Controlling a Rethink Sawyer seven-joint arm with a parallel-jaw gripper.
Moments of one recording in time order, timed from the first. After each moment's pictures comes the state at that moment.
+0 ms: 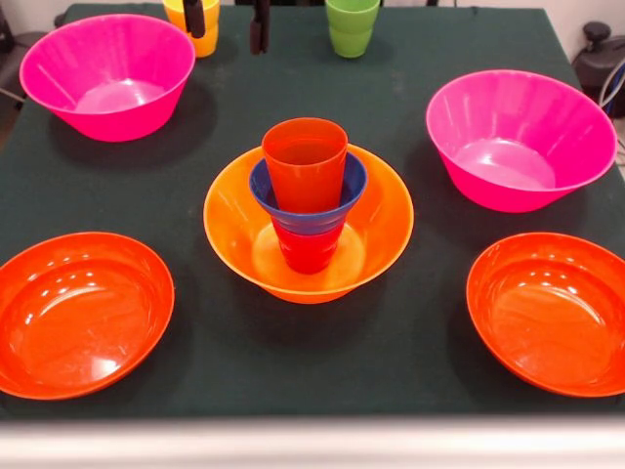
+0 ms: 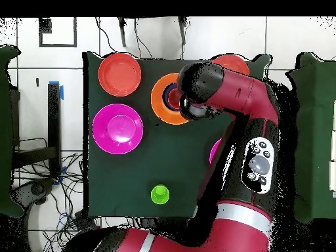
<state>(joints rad) -0.21 -0.50 -0.22 1.16 0.07 1.08 1.65</state>
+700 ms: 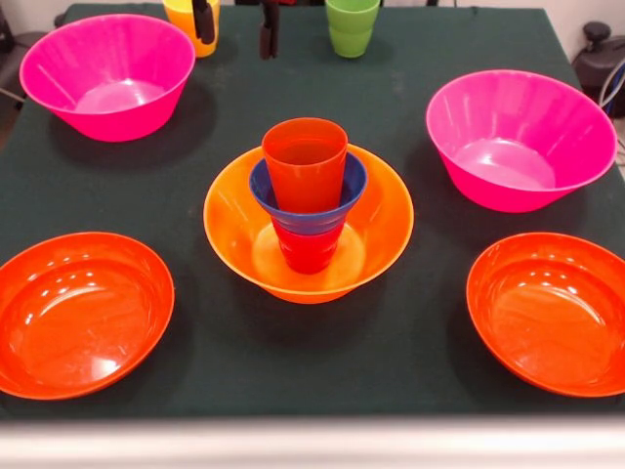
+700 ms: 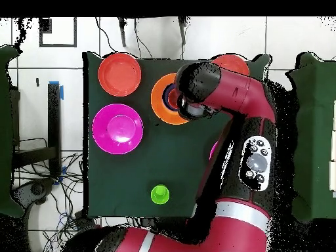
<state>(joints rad) -0.21 -0.50 -0.21 1.16 0.07 1.08 1.65</state>
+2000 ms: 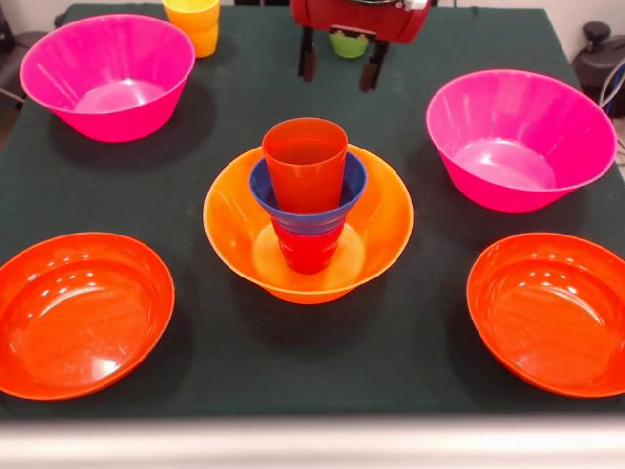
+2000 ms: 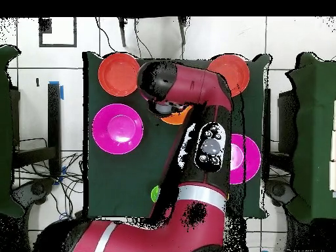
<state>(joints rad) -0.08 -0.43 -0.20 1.12 0.07 1.08 1.65</state>
